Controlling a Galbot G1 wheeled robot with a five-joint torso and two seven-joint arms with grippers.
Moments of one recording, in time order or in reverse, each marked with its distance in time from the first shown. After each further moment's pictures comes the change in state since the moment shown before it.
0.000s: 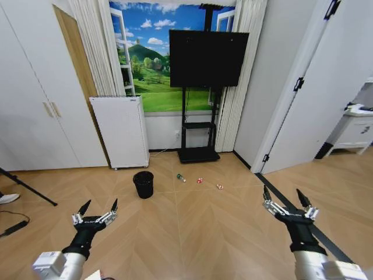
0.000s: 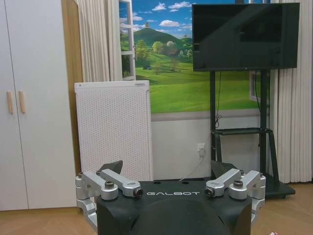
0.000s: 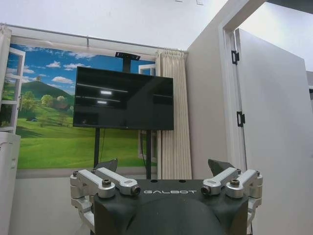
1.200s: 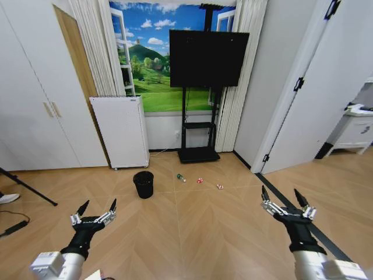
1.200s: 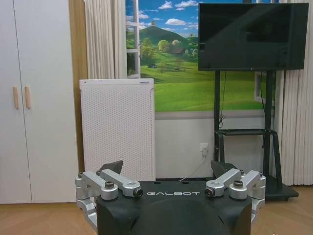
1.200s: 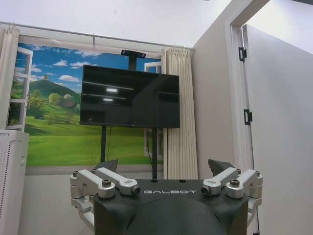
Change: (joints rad) left arm -0.002 -0.031 0.001 0.000 0.000 0.006 0.002; right arm -0.001 -0.007 0.003 0.018 0.009 -0.038 -0.022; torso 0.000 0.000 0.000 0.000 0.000
